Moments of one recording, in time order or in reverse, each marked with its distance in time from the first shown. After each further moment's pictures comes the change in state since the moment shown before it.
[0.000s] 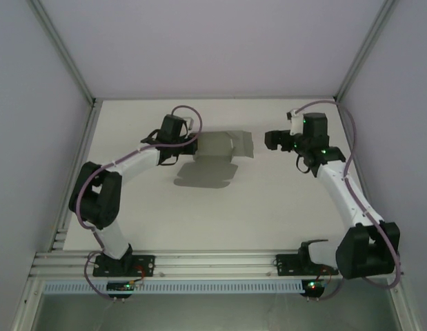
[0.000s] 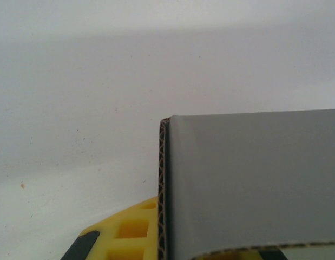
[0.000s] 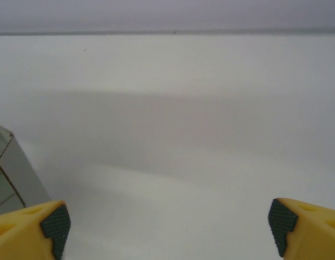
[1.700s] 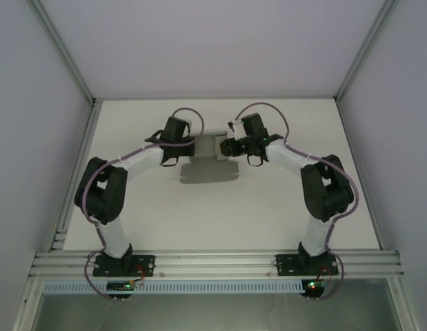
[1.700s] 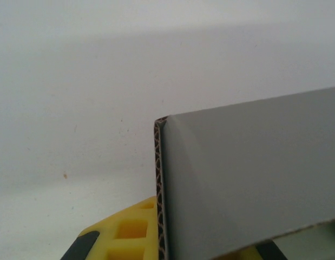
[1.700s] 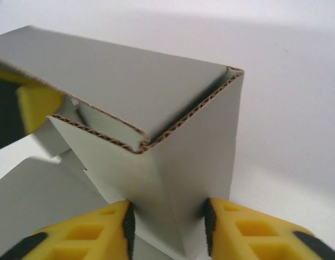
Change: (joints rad) left arm -0.014 0.071 0.021 -0.042 -0.140 0.002; right arm 0.351 0.556 0.209 0.166 -0.048 0.138
